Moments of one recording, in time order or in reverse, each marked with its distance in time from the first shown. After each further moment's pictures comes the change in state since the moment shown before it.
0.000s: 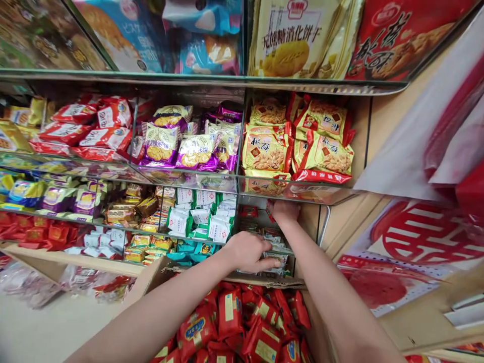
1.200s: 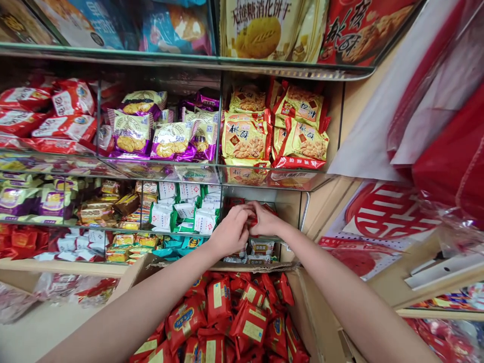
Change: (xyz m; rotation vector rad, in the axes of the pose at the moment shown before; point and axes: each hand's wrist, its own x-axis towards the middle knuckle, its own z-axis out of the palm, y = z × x) left_hand 0.005 -0.003 0.000 -0.174 0.261 -0.178; right_hand -0.057 0.019 -0.009 0.476 -0.276 -0.462
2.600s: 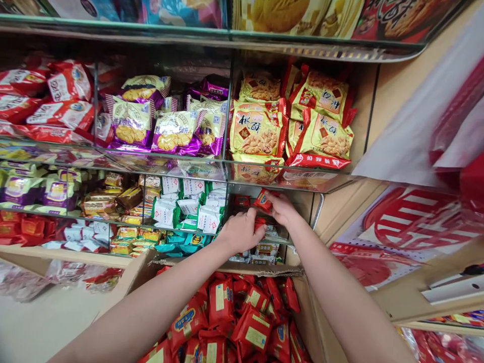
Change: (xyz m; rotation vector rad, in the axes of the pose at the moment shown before) left_hand 0.013 0.008 0.013 0.035 -0.124 -0.293; right_hand 0.038 0.026 0.000 0.937 0.324 0.363
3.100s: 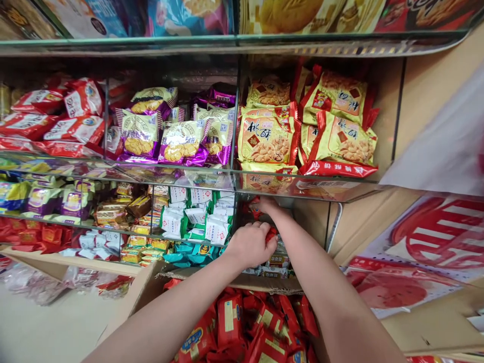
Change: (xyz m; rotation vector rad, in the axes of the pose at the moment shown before) left_hand -0.001 0.000 0.003 0.083 0.031 0.056; right_hand 0.067 0.005 0.042 -0.605 -0.058 -0.023
